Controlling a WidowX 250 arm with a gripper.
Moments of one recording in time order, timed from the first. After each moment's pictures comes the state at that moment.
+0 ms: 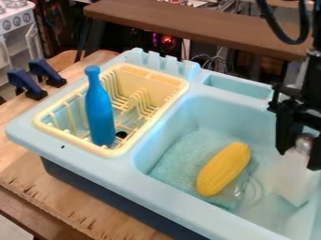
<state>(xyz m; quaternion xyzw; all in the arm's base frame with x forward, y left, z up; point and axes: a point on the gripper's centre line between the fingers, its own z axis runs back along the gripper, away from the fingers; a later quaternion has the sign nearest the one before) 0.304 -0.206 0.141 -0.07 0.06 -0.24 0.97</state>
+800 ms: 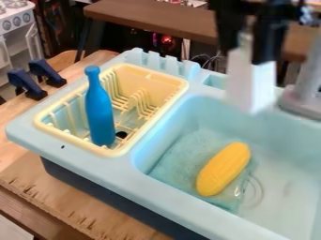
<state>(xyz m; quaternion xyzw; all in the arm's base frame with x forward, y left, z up) 0.291 -0.125 0.239 -0.08 -0.01 -0.22 0.97</state>
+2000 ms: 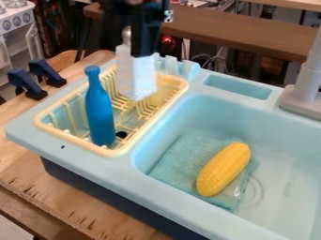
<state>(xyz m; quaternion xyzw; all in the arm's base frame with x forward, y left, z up) 0.283 -0.003 0.218 -0.04 0.05 -0.12 0.99</state>
